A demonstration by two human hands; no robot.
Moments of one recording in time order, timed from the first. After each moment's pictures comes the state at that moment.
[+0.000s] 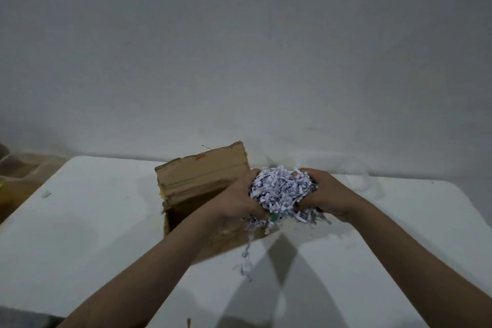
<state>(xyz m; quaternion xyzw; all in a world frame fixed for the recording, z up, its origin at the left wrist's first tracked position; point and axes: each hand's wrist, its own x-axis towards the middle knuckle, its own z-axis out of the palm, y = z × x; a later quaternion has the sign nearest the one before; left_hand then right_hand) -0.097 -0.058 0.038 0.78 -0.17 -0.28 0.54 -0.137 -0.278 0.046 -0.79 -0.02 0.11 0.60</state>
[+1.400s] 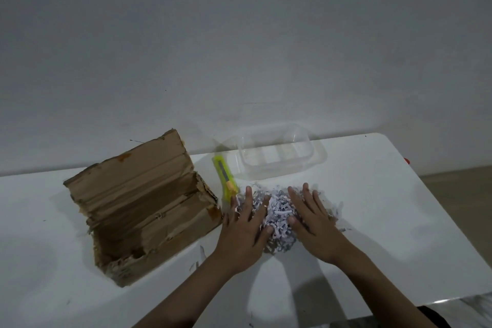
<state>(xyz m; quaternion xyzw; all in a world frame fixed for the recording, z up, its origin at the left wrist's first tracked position) -0.167 -0.140 -0.080 0.91 -0.34 -0.13 0.19 -0.246 -0.322 -0.051 -0.93 0.13 0.09 0.34</state>
